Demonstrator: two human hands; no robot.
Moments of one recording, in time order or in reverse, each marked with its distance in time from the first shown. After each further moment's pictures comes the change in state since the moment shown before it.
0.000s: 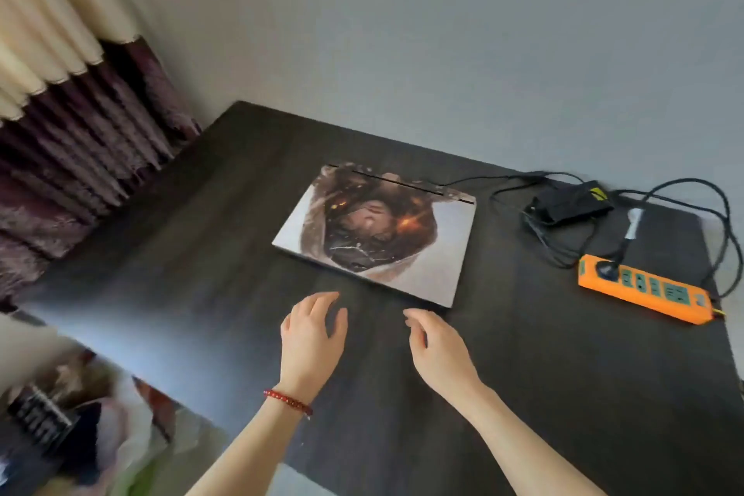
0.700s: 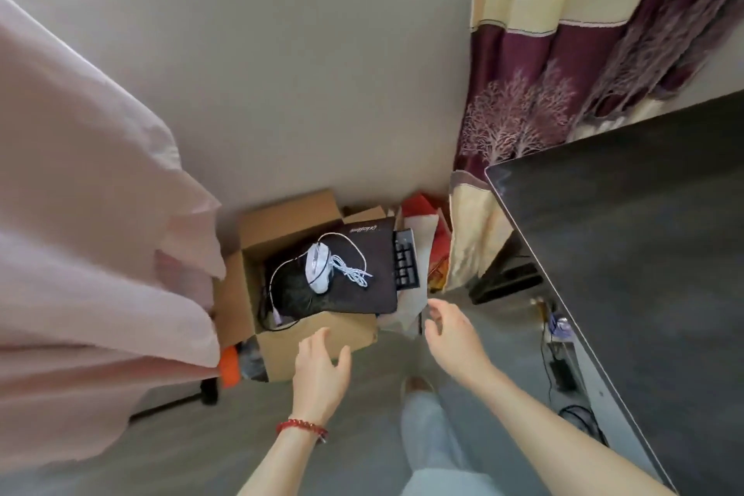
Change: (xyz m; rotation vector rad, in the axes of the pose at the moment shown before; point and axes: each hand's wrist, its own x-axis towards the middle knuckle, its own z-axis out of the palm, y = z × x) left_hand -0.221 -0.476 -0.251 -0.190 0.257 -1.113; right_hand -0.039 -0.328 0.502 -0.245 -0.773 -0.300
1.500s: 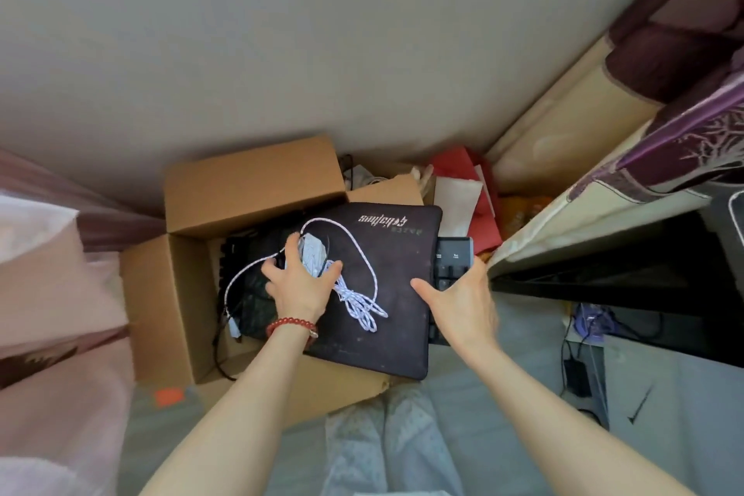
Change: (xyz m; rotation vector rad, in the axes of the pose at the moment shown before) left_hand 0.318 -0.045 0.073 -0.134 0.028 -0.335; right_hand 0.256 -0.005 0.094 -0.037 0.198 0.412
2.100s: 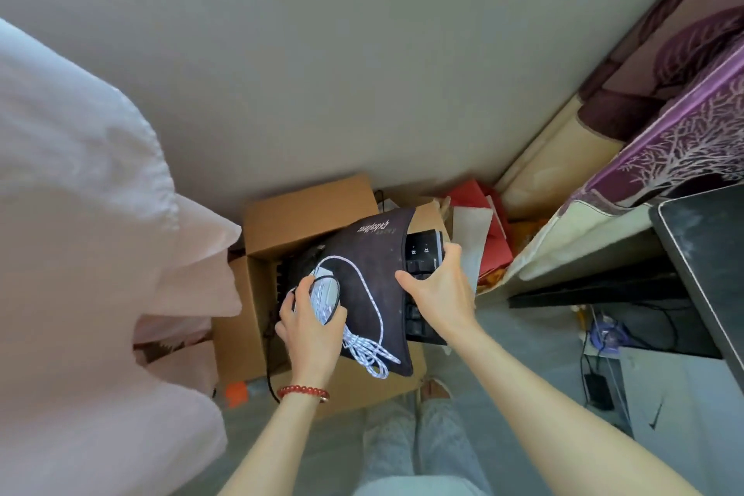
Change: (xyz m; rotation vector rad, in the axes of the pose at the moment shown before) left_hand -0.088 -0.017 -0.108 -0.116 0.085 0.113; right_hand -0.094 -0.086 -0.019 0.234 -0.095 -0.262
